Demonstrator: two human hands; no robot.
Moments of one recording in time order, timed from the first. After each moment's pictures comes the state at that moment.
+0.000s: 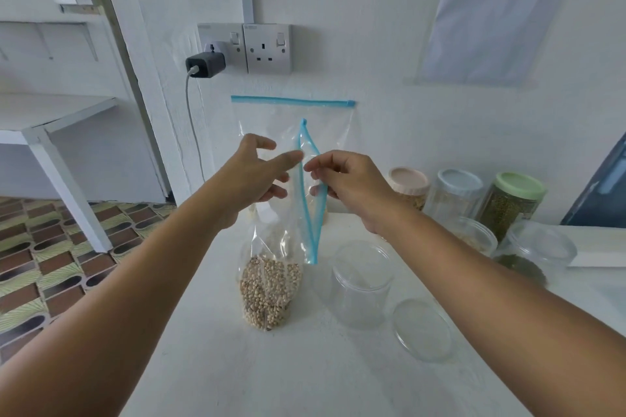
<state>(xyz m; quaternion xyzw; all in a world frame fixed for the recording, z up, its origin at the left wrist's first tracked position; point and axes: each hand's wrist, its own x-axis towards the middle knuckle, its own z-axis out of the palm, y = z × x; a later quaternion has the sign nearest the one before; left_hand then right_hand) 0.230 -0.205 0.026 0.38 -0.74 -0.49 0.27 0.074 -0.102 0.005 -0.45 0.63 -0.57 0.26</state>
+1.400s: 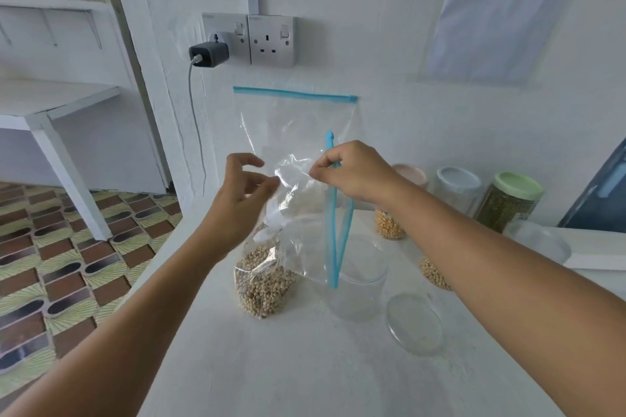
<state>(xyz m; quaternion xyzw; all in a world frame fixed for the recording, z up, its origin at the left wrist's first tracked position) 0.253 -0.197 -0.041 0.29 -0.74 -0.47 0.37 0.055 -0.107 0.017 -0.55 0.75 -0.35 0.13</state>
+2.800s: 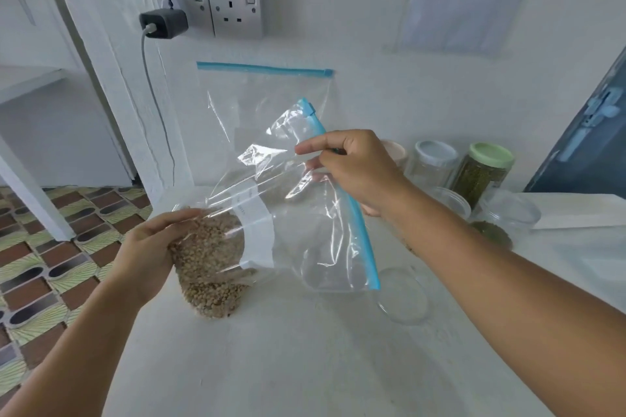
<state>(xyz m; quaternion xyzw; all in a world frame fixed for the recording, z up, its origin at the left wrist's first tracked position) 0.321 -0.251 -0.130 0.34 -0.49 -0.70 0.39 0.069 -0.073 -0.002 -0.47 0.65 -0.56 0.20</state>
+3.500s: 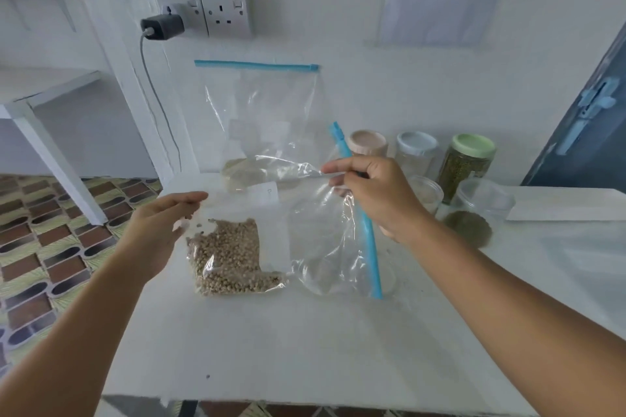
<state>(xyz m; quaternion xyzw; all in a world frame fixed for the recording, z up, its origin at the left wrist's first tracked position) 0.314 -0.182 -0.100 0.36 -0.55 -0.64 0.39 0.037 0.018 -0.036 -0.46 0.64 -0.59 0.20</state>
